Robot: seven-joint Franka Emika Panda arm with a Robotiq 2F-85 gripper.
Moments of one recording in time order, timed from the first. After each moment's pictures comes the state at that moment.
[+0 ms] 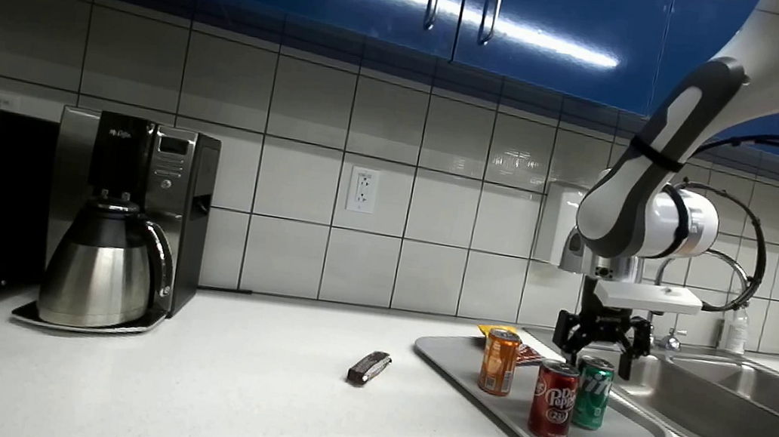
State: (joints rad) arm -0.10 0.07 -0.09 -2.52 -0.20 2.62 0.15
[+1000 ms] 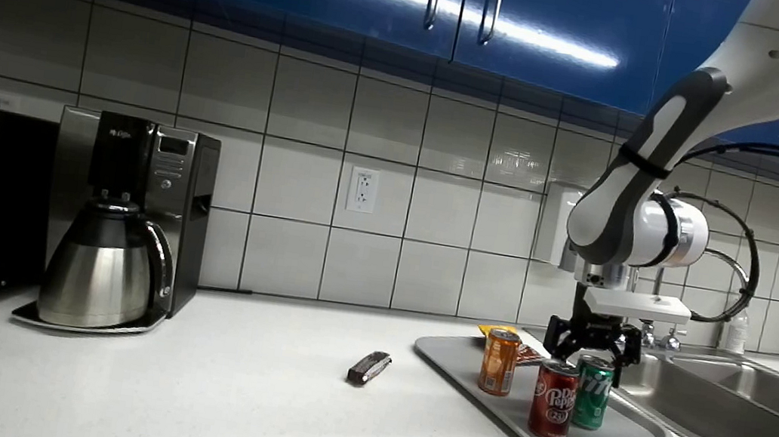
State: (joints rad) arm -0.08 0.11 -0.09 -2.51 -0.14 2.66 0.15
